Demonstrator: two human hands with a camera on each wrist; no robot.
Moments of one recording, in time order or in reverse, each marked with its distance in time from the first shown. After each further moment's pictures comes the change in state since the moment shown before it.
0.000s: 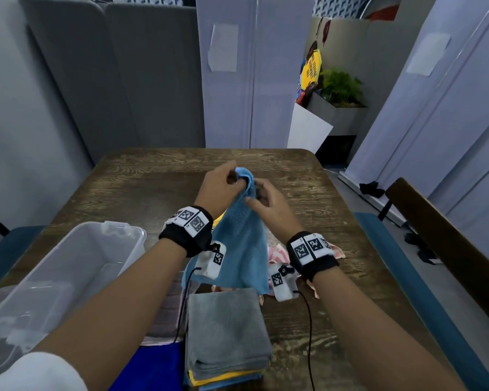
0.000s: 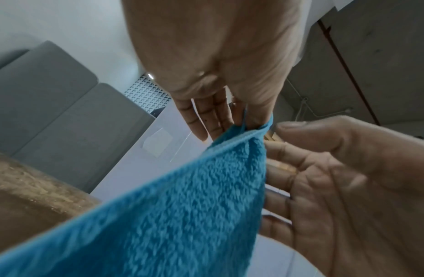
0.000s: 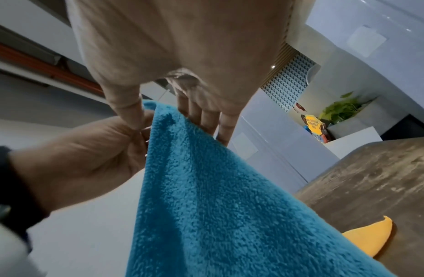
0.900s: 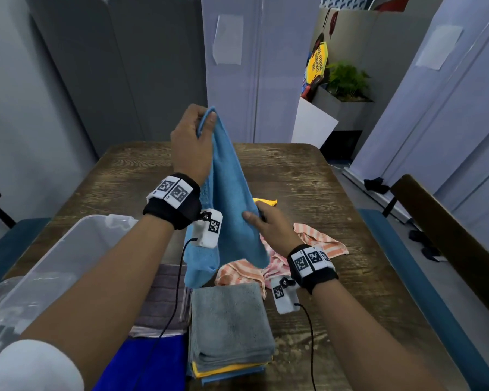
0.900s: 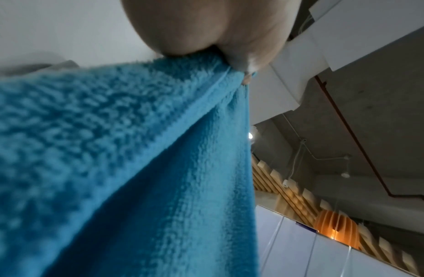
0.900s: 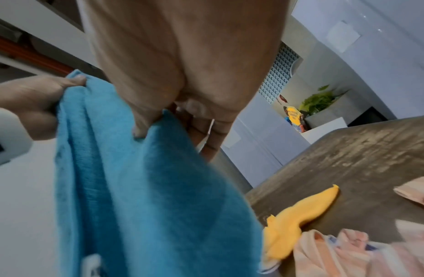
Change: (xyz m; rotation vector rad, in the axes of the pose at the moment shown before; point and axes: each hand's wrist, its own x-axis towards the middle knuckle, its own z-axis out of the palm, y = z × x) left_hand 0.028 0.027 -0.060 -0.074 0.458 0.140; right_hand -0.020 0.033 0.013 -0.165 -0.122 0.108
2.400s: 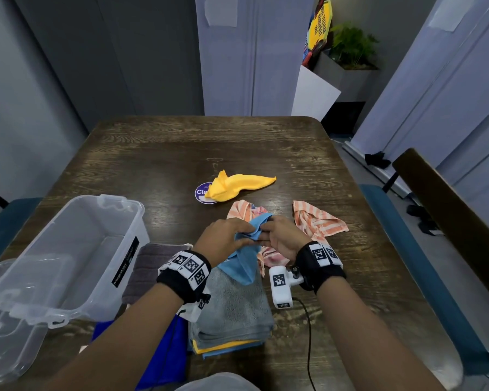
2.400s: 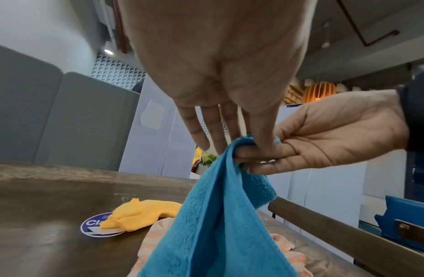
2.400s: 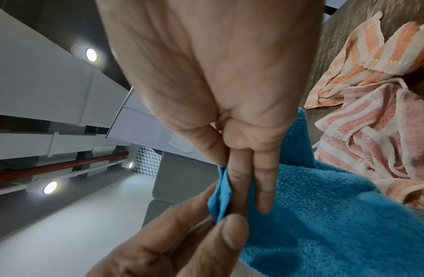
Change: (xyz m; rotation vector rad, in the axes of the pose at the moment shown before) left_hand -0.187 -0.090 0.024 0.280 -0.924 -0.080; right_hand -0.028 0.044 0.006 0.699 -0.087 0.619
